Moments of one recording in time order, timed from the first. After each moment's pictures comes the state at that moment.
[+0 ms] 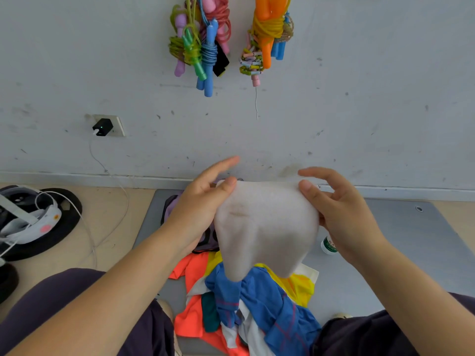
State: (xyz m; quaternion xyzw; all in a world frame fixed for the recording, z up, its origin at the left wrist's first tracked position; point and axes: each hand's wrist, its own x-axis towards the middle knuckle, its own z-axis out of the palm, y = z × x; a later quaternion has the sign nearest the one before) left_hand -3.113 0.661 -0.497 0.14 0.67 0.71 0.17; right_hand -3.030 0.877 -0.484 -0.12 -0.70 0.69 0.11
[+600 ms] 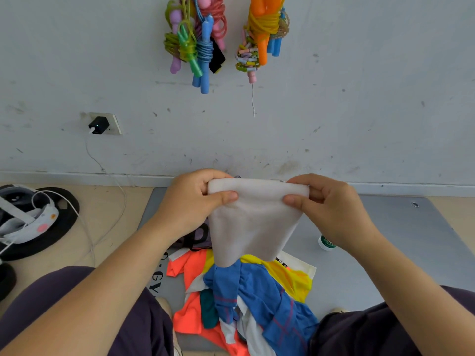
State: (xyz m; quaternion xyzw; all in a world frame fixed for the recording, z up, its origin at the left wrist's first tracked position) left_hand -3.124 0.650 -0.495 0.21 0.81 0.54 0.07; right_hand -3.031 0.883 -0.485 -0.06 -0.87 0.47 0.13
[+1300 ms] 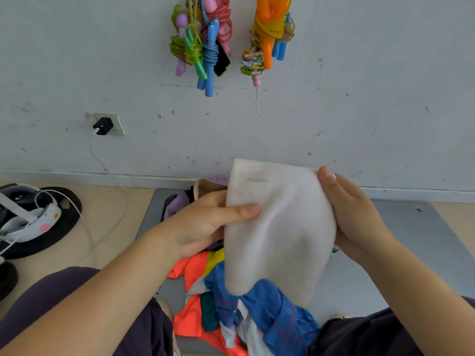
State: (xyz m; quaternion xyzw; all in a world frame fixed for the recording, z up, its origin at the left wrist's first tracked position) left_hand -3.103 0.658 -0.487 0.13 0.56 0.71 0.41; right_hand -3.030 0.881 -0.477 -0.16 -0.67 0.72 0.09
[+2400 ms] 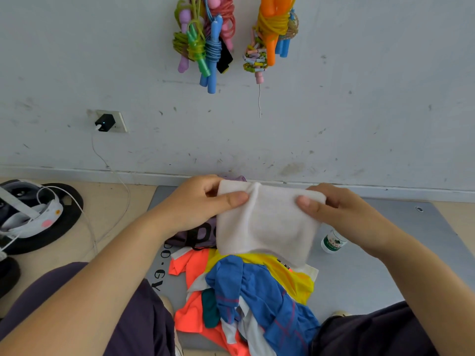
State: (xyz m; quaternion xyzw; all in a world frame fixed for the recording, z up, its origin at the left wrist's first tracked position) left_hand -3.127 0.640 -0.488 0.22 0.80 0.53 0.19; right_hand -3.027 0.894 -0.473 -0.02 -0.84 0.54 -0.01
